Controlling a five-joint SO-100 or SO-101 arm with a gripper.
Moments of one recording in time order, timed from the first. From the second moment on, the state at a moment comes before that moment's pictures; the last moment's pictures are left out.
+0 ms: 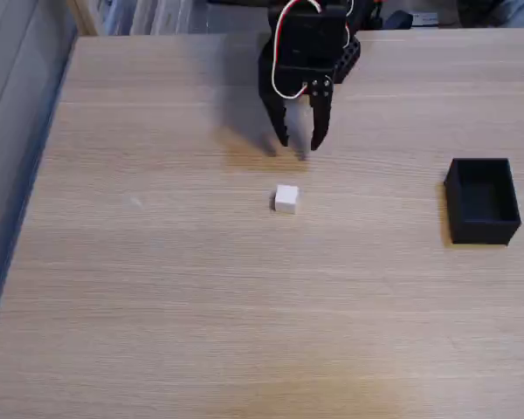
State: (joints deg) arm 9.7 145.8 149.7 64.0 -86.7
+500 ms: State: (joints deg) arm 14.5 130.4 144.3 56.6 -88.6
